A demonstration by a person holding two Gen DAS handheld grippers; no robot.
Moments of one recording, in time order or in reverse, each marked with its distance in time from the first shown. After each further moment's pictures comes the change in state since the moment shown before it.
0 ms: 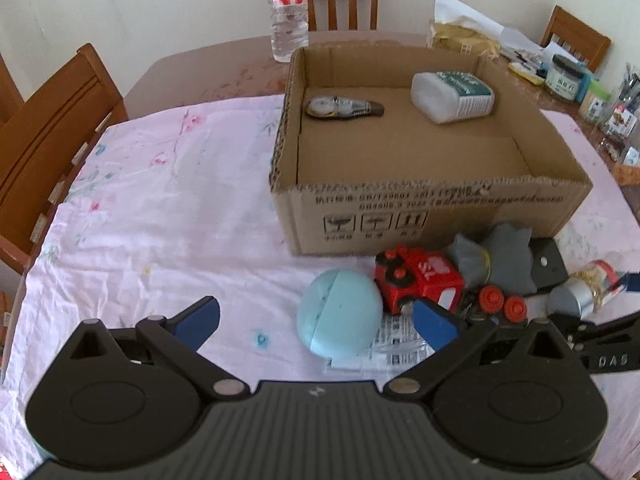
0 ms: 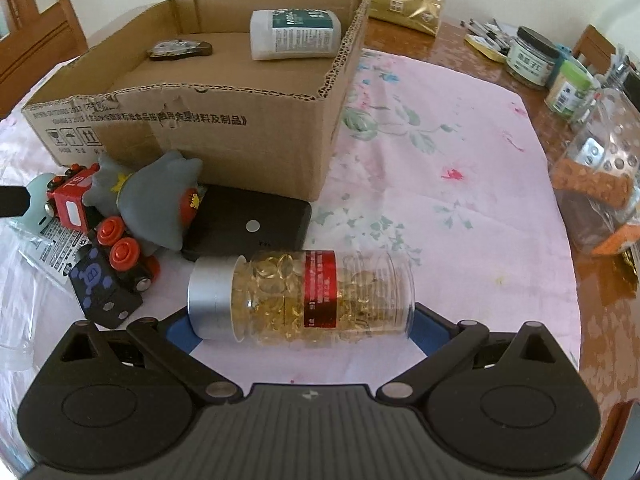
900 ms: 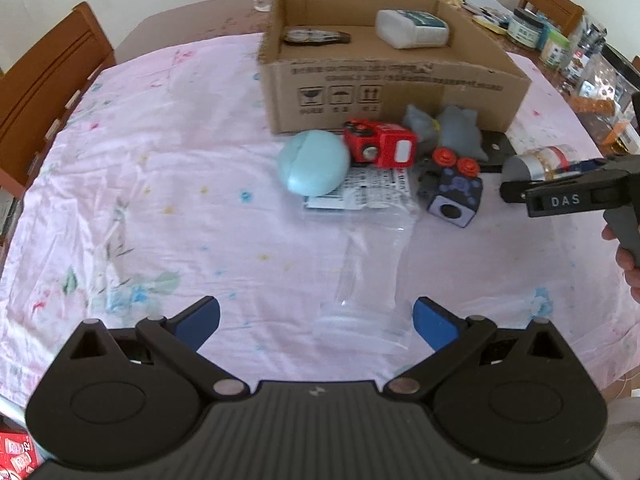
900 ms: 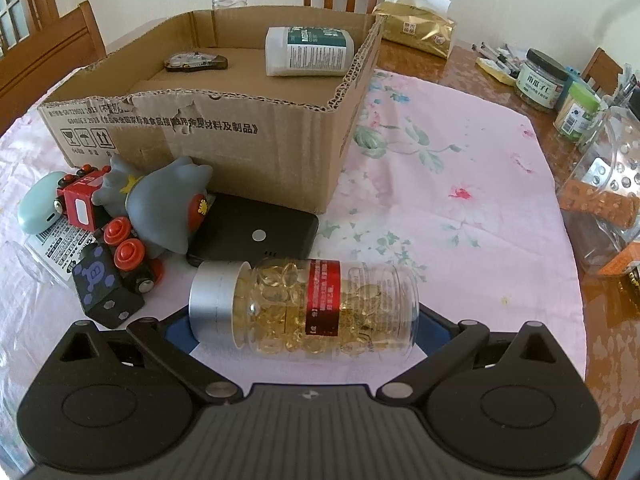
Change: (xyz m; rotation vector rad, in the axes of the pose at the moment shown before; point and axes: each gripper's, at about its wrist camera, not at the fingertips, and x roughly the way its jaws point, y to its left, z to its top) left arm -0.039 0.003 -0.077 0.021 0.092 -0.077; right arm -0.002 0.000 -0.005 -0.032 -0.074 0.019
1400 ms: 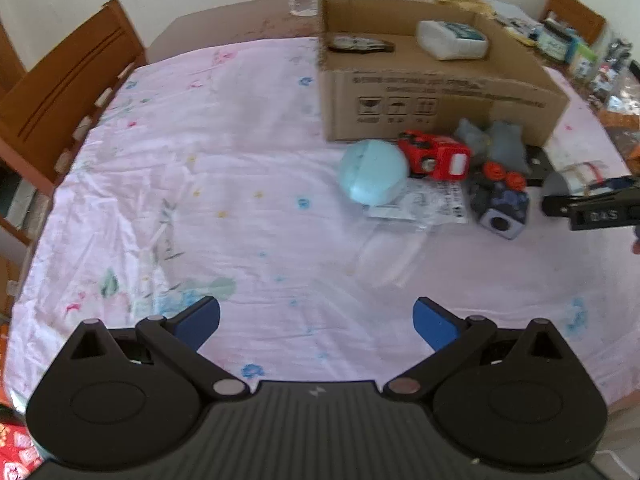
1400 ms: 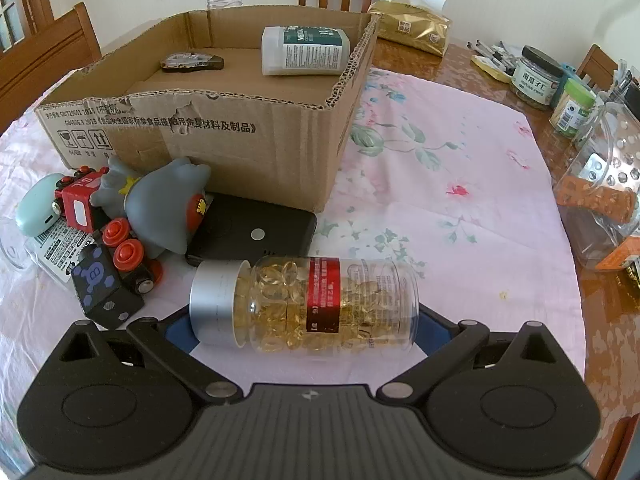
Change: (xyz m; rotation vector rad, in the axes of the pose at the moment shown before) left arm -0.001 0.024 0.003 -0.015 -0.017 0.045; right arm -0.001 0.000 0.000 0.011 0.007 -0.007
